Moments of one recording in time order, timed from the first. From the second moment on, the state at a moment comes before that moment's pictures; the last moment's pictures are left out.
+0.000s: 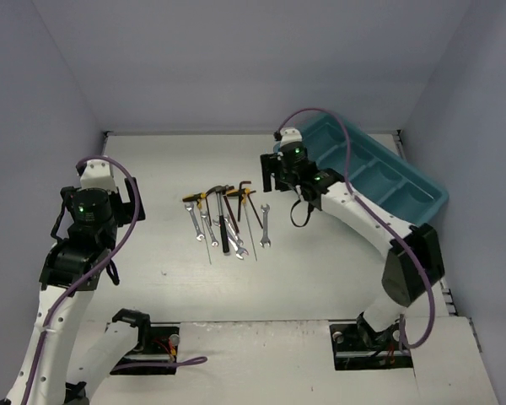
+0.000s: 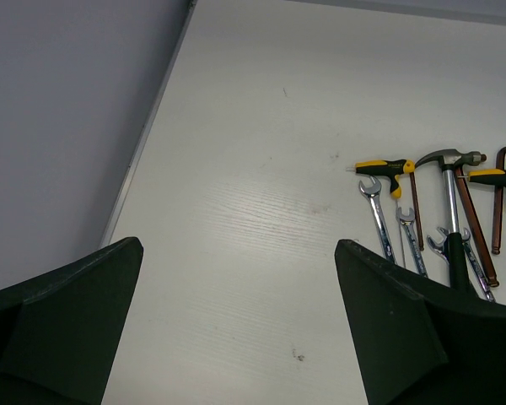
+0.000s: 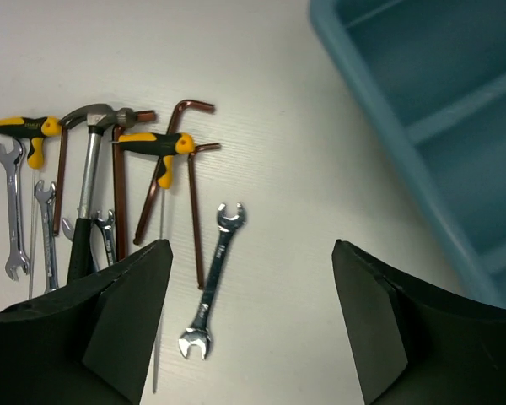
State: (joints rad) left arm -0.21 0.77 1.11 -0.76 -0.43 -0.12; right arm 0.60 1.64 1.33 -0.34 0.22 0.26
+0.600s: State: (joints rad) left arm -0.21 0.77 1.08 -0.80 -0.40 -0.12; right arm 0.70 2.05 1.49 -0.32 0.21 0.41
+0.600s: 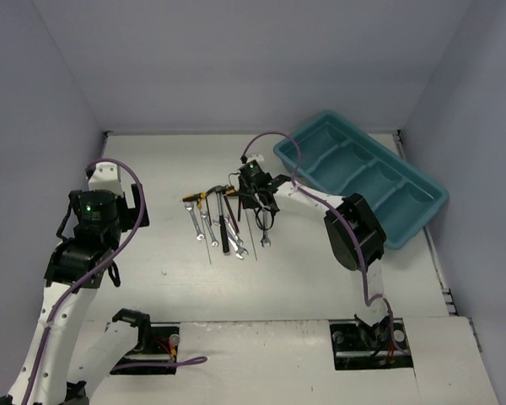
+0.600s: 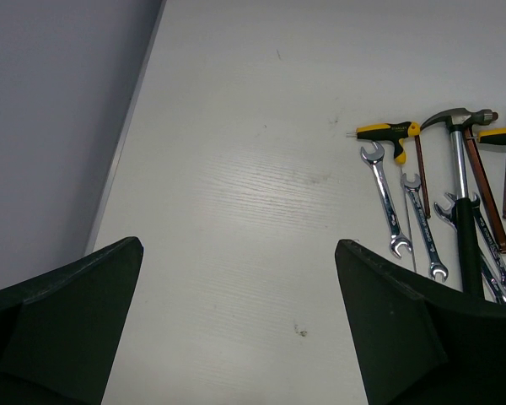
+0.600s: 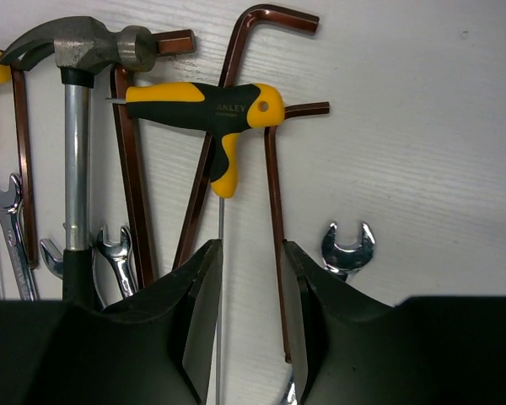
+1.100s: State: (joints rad) left arm -0.23 0.81 1.07 -0.80 -0.40 -0.12; right arm 0.71 2.18 1.57 -0.31 0.20 0.45
